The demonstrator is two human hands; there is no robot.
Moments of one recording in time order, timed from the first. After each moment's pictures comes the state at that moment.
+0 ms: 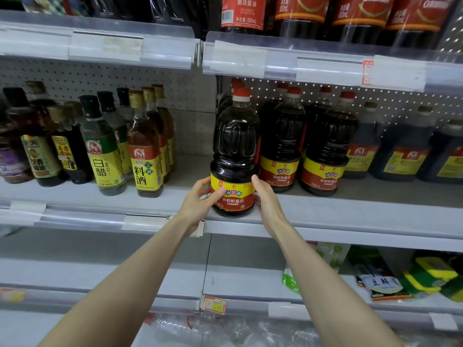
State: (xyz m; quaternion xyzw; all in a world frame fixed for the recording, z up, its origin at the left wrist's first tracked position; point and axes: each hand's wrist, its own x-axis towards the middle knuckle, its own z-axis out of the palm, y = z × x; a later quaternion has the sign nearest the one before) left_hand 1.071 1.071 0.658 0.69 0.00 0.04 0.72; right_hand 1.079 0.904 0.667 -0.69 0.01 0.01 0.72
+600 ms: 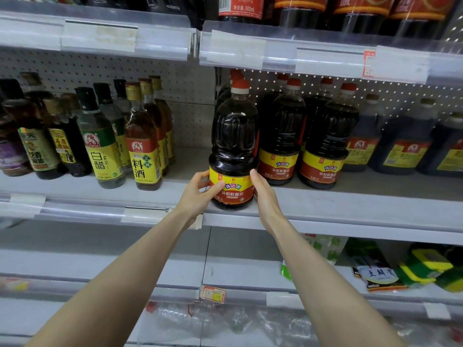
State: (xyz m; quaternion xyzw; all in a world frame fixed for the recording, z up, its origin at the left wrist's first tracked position) left_hand 1.068 1.070 0.666 0.72 0.00 0.05 0.69; right_hand 1.077 0.908 0.669 -0.69 0.00 0.00 0.73
